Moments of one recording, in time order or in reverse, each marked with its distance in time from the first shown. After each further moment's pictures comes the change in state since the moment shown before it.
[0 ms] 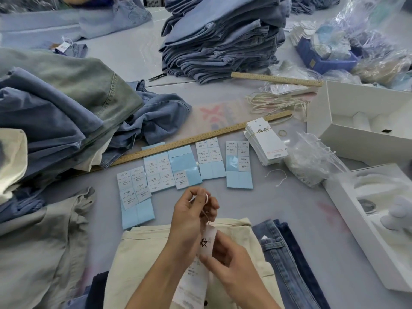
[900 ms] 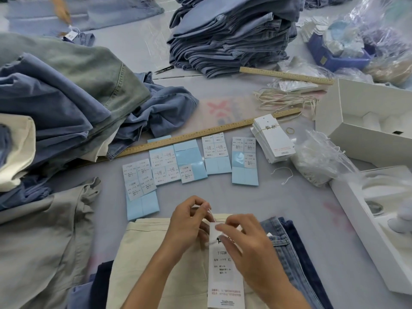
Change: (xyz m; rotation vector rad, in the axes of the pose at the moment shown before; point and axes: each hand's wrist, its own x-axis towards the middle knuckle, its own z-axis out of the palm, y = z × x) left_hand 0.009 -0.025 -0.048 0.508 -0.007 -0.122; right_hand 0.012 0.004 -0.031 -1.031 0.276 -0.710
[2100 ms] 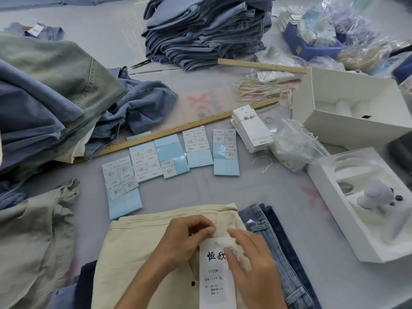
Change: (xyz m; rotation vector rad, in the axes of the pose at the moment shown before) left_hand -0.027 -0.020 0.015 0.369 -0.237 0.245; right_hand -0.062 -0.018 -0.020 0.140 0.155 0.384
